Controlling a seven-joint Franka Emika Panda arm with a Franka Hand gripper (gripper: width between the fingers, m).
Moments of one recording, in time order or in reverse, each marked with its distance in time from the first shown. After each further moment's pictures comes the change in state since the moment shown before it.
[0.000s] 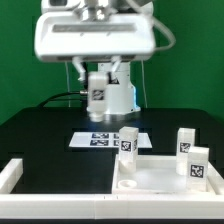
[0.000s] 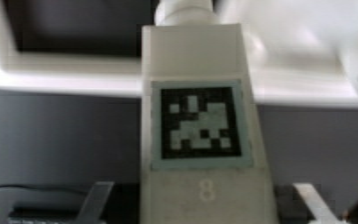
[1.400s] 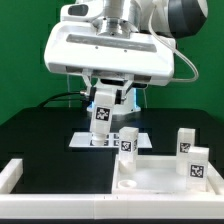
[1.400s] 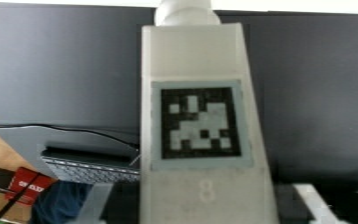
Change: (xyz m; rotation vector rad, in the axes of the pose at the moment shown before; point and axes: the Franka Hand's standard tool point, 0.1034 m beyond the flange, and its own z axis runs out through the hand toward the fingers) arm 0.035 0.004 0.048 -0.179 0.156 -0.033
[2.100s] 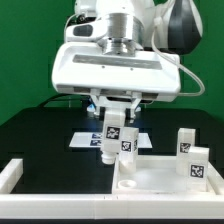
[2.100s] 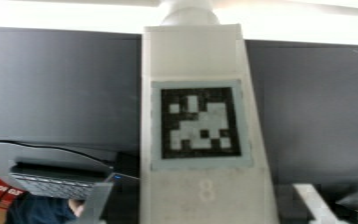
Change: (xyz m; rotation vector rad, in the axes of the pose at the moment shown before) arm -0.011 -0.028 0.020 0.069 0.012 0.030
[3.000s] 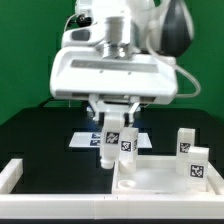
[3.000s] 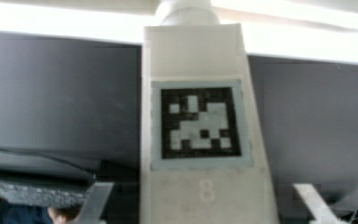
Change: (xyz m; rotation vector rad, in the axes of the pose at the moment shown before) arm -0.021 0.008 0.016 0.073 -0.017 -0.057
